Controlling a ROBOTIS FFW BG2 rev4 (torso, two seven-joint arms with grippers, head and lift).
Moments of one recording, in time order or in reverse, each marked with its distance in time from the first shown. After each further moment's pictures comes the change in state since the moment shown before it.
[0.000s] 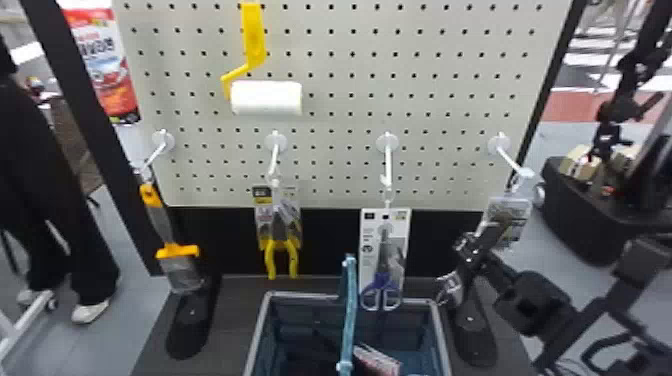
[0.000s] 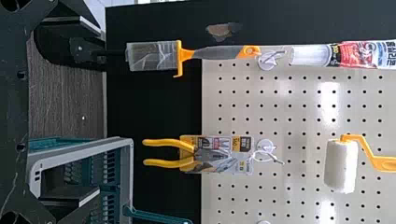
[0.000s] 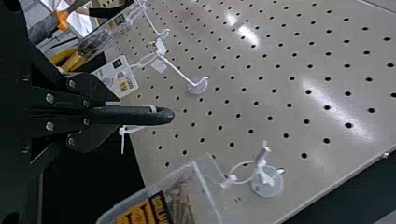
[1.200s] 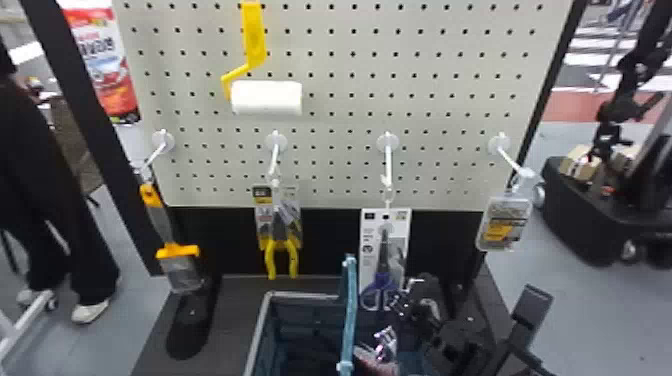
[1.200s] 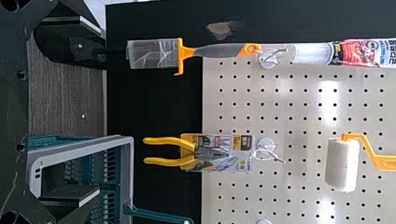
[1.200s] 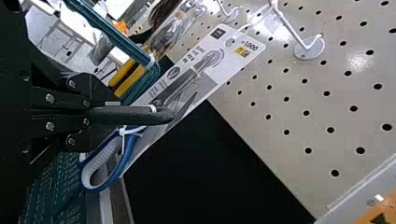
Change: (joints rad) left arm -0.007 0.000 -0.006 0.012 0.000 -0.006 -0.001; right arm -0.046 -0.014 0.187 0.311 -0.037 -0.095 0.034
